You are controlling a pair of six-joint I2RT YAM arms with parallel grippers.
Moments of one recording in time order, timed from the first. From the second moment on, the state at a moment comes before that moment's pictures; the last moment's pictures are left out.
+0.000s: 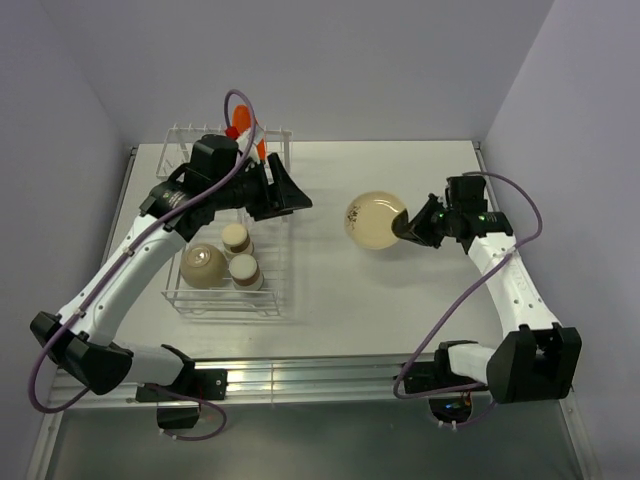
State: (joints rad) left arm -0.57 1.34 1.54 -0.71 0.35 -0.79; right arm 0.02 1.19 1.00 -0.70 -0.34 0.69
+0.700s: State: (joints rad) left arm -0.57 1.37 1.53 -0.72 0.45 -0.68; right arm 0.24 1.12 1.21 -0.75 -0.80 0.84
